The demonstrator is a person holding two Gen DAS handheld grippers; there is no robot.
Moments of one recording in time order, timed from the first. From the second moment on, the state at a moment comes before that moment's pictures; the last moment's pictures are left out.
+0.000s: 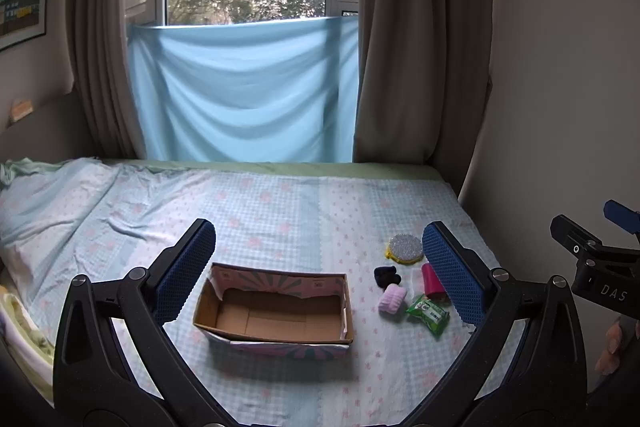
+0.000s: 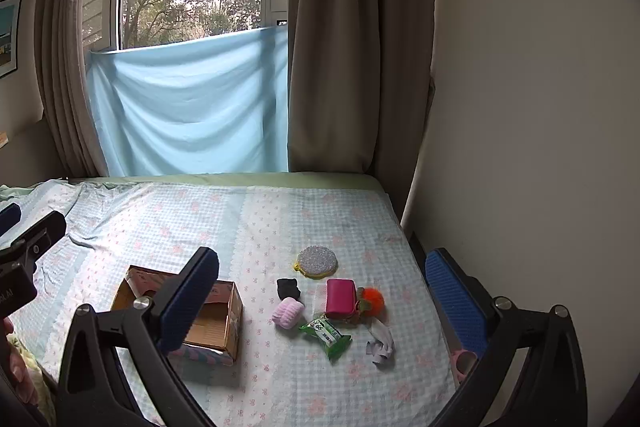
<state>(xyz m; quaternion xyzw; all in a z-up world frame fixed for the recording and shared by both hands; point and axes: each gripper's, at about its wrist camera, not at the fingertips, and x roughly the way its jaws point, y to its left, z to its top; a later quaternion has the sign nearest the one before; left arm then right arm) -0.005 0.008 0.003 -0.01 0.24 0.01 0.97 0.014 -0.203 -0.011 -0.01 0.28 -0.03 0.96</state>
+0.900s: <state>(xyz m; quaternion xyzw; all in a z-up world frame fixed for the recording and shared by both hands) -0.007 0.006 0.001 -0.01 0.24 0.00 0.97 0.014 -0.202 -0.015 -0.01 0.28 -0.03 0.96</state>
